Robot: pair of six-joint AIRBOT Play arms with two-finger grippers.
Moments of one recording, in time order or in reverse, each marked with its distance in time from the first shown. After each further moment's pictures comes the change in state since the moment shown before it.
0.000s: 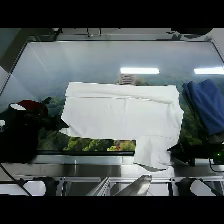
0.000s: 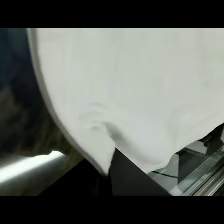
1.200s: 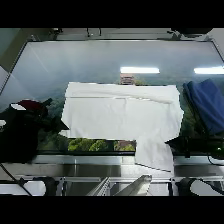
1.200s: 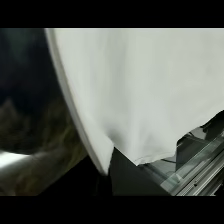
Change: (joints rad) left arm 0.000 -0.001 0.018 0.021 -0.065 -0.005; right arm 0.000 -0.105 0.085 0.214 0.149 -0.208
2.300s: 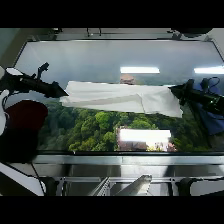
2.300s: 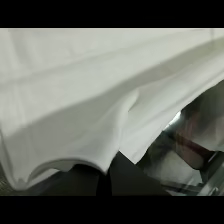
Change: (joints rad) left arm -0.091 -0.331 0.761 -0.098 -0.150 -0.113; right arm 0.269 -0.460 0.681 0.606 -0.228 -0.052
